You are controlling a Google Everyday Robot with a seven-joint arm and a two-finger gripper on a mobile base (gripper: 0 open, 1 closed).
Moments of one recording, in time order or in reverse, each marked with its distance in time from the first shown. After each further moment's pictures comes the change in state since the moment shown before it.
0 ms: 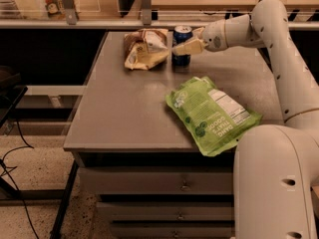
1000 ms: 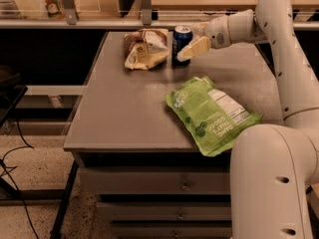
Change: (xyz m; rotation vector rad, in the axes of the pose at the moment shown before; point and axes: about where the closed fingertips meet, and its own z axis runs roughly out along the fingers) arm -0.009 0.009 -0.010 -0.034 0.008 -0.027
